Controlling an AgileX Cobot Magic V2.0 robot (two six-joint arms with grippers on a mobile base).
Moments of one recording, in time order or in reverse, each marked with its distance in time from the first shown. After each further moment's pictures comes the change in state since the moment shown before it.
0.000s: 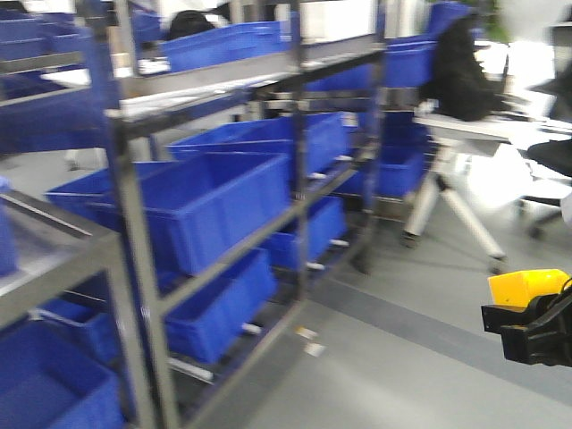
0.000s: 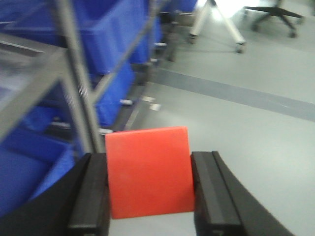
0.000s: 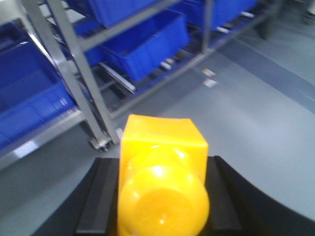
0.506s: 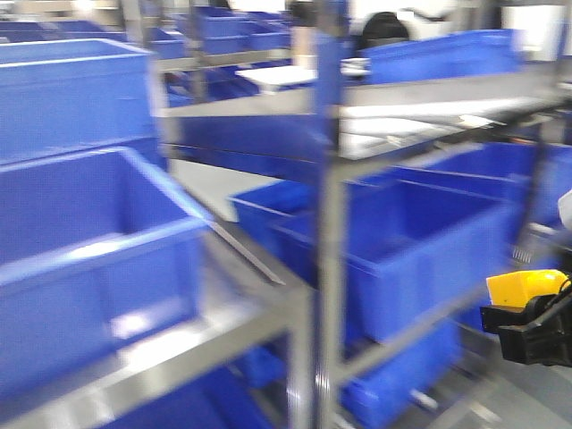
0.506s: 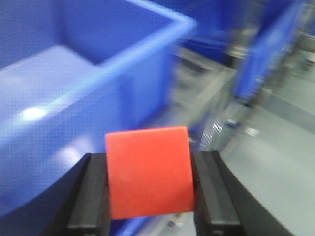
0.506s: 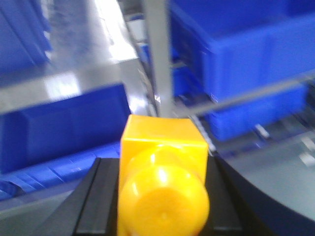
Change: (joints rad) left arm 0.000 0.004 0.000 0.000 0.000 0.000; right arm 0.000 0.000 0.000 0.001 -0.001 0.000
